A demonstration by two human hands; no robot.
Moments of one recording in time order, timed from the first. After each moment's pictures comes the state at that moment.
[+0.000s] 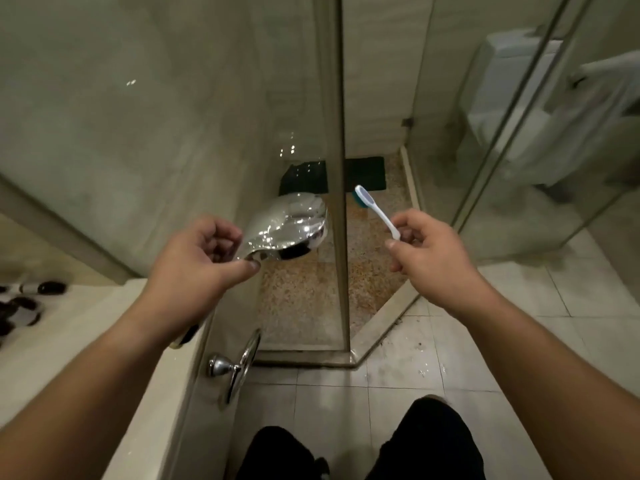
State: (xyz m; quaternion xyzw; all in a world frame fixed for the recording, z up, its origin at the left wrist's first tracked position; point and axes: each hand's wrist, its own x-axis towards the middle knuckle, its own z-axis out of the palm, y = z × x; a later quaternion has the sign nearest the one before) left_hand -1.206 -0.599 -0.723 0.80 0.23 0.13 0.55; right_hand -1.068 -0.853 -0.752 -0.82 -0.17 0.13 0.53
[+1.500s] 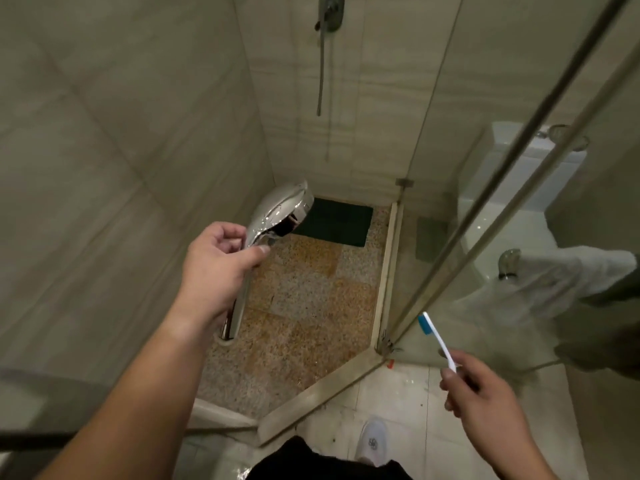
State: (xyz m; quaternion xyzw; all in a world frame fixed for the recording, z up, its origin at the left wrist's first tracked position) left_hand -0.780 -0.738 -0.649 0.64 0.37 0.28 0.61; right_hand -0.694 -1.077 -0.726 -0.86 -0.05 0.21 0.46
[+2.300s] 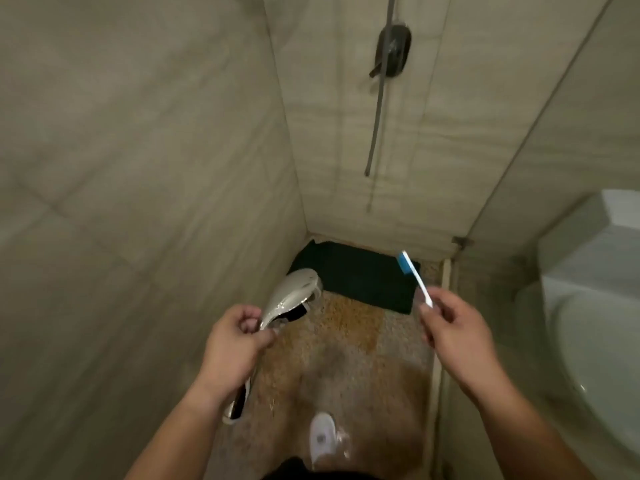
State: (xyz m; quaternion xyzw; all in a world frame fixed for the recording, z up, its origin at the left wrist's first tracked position) left_hand -0.600 -0.471 -0.732 0.64 0.47 0.19 0.58; right_hand -0.396 -0.701 -0.706 -0.81 -0.12 0.25 0.53
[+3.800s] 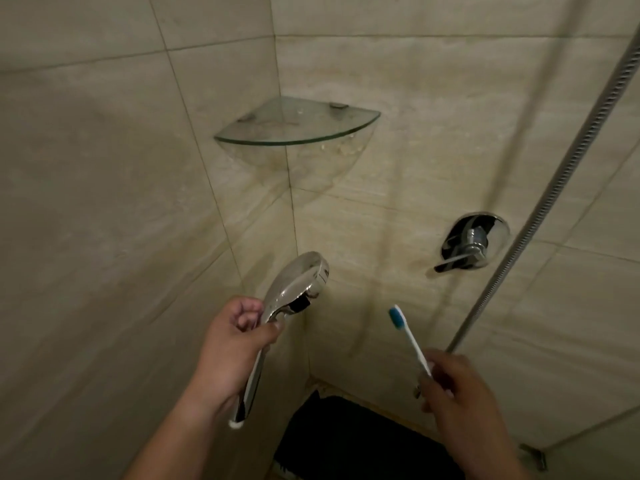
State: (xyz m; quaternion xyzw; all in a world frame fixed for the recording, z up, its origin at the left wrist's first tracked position) left_hand -0.205 -0.045 -0.661 0.60 0.34 0.34 0.63; right_hand -0.055 -0.292 -0.673 -0.83 -0.23 0.12 0.49
